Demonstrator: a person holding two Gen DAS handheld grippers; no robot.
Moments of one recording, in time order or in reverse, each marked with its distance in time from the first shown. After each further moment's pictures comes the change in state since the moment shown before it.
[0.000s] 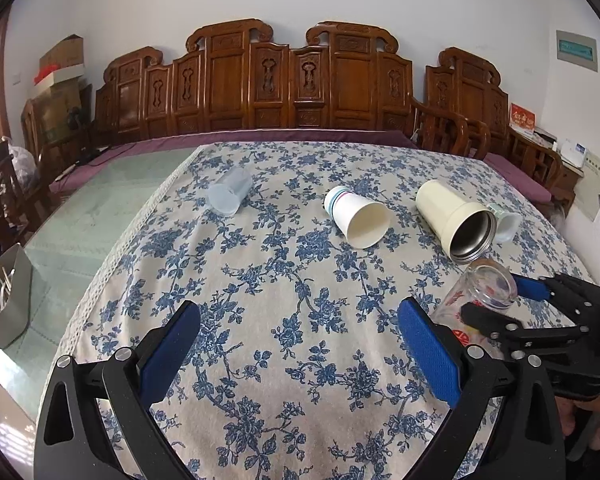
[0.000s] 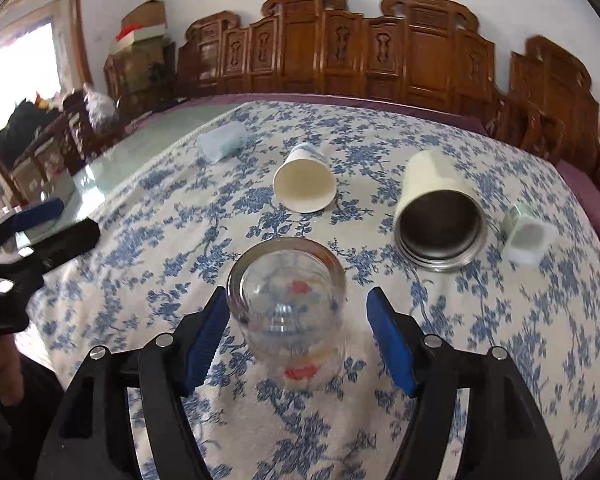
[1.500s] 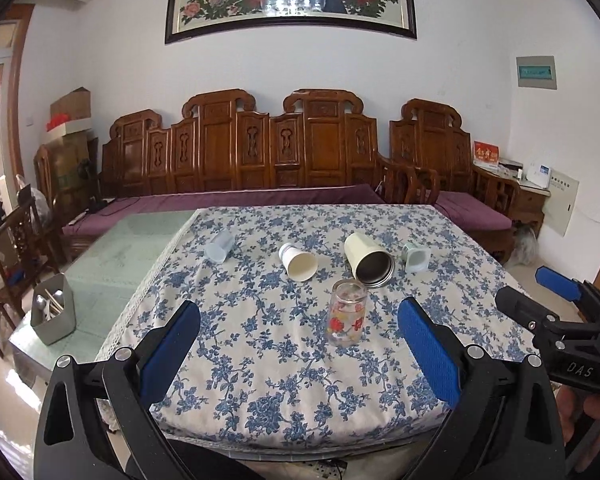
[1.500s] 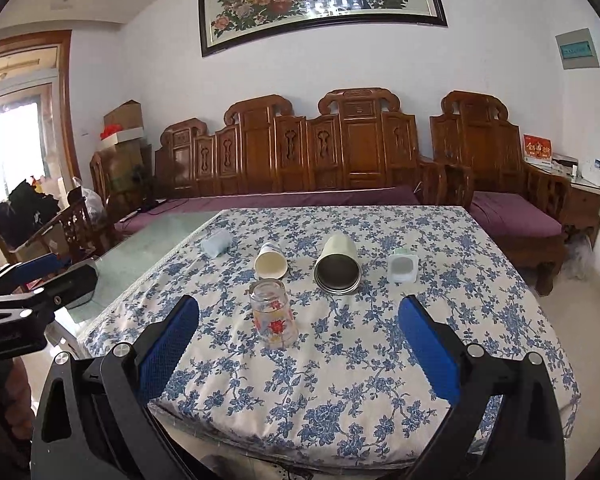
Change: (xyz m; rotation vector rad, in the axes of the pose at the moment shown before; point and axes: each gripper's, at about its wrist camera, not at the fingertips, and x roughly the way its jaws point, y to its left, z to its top) left arm -0.208 -0.070 -0.023 0.035 -0.204 -0.021; right arm -0.253 -0.003 -0.066 0.112 -0.349 -0.117
